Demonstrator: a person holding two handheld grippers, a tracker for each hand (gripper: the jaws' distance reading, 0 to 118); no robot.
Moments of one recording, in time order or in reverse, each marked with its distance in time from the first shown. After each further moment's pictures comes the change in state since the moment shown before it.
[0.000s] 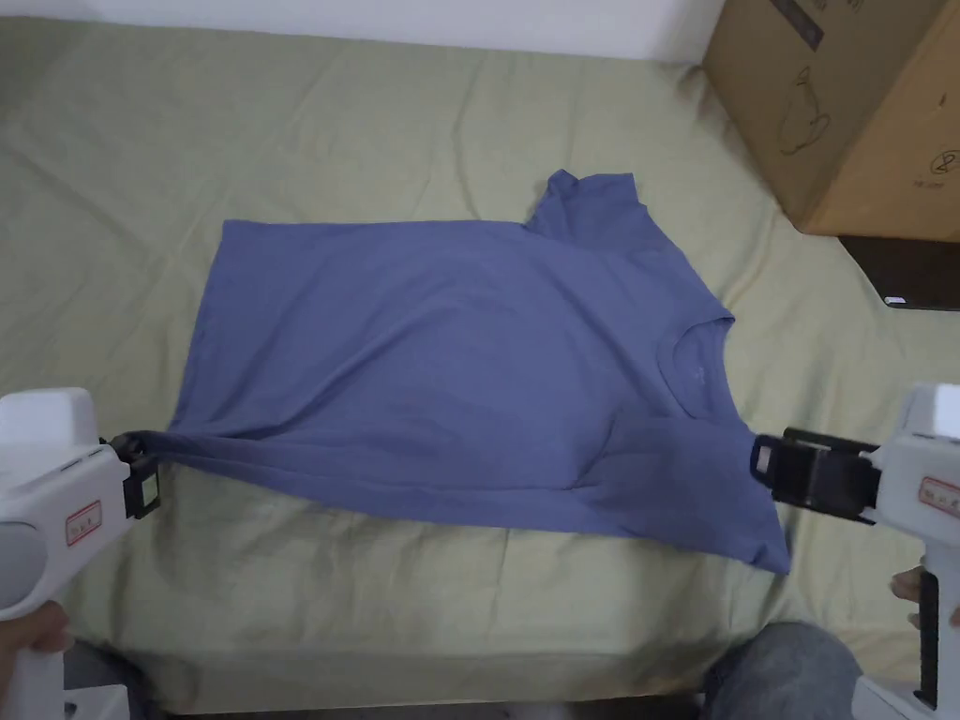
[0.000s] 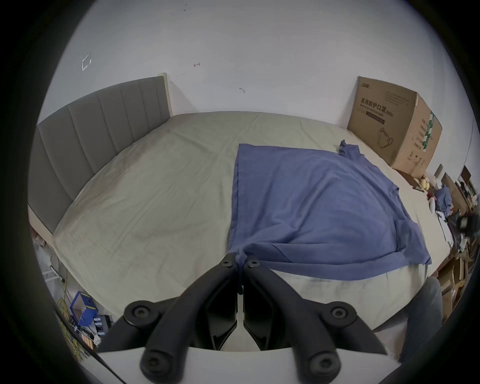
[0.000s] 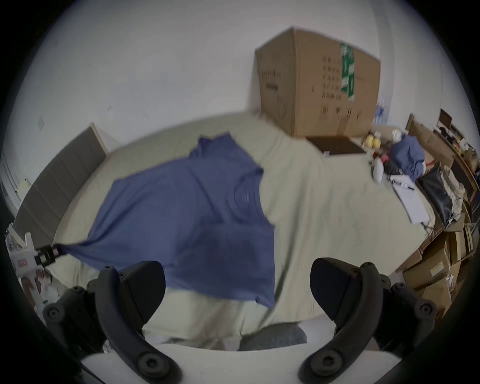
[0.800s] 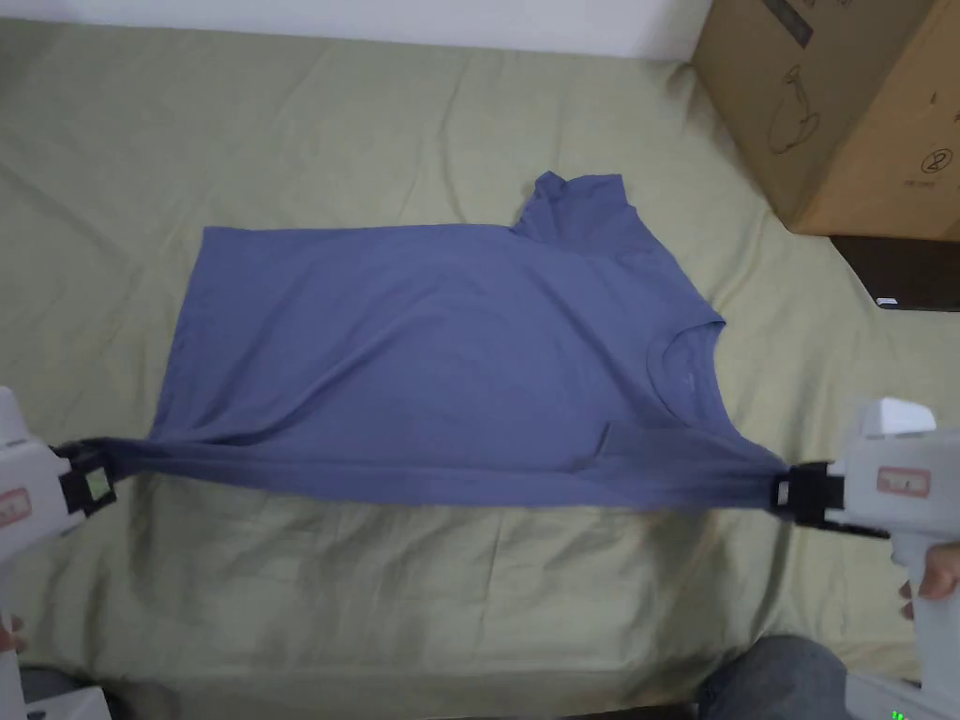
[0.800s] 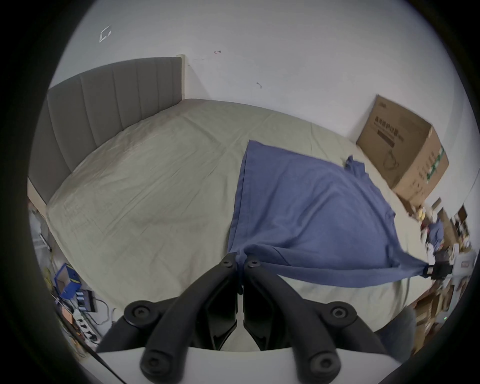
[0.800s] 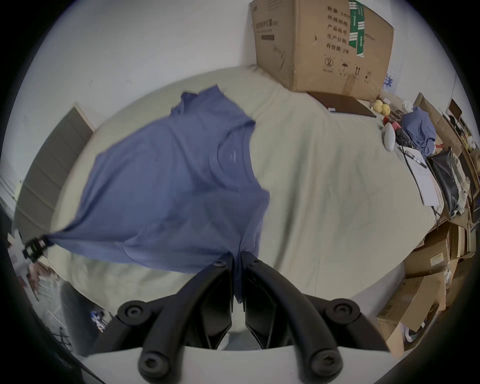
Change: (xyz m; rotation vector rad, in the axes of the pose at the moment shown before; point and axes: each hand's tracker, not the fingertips) left arm -0.020 0.031 -0.010 -0.046 -0.034 0.206; right arm 0.026 0.031 -0.041 -0.144 -0.003 -0.059
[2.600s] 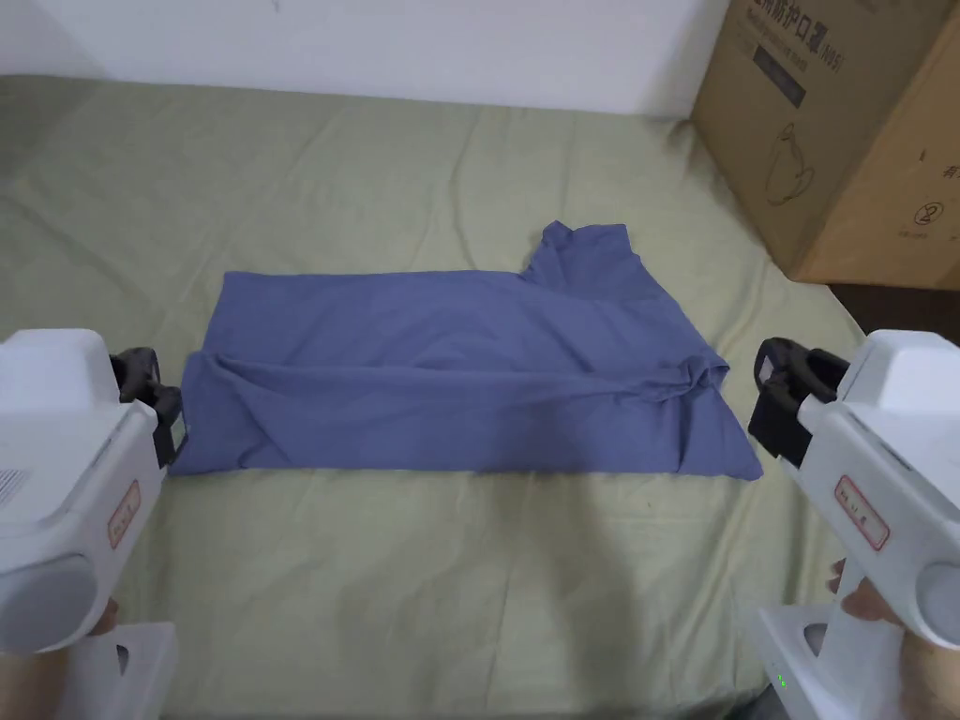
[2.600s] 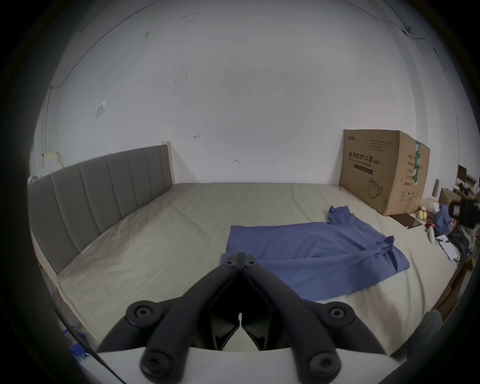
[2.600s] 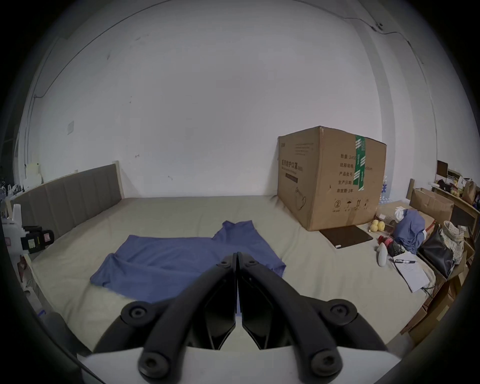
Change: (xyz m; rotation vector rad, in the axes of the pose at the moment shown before) left arm 0.054 -0.008 0.046 0.451 0.001 -0.239; right arm -0.111 -0.034 0.080 0.724 0.023 0.221
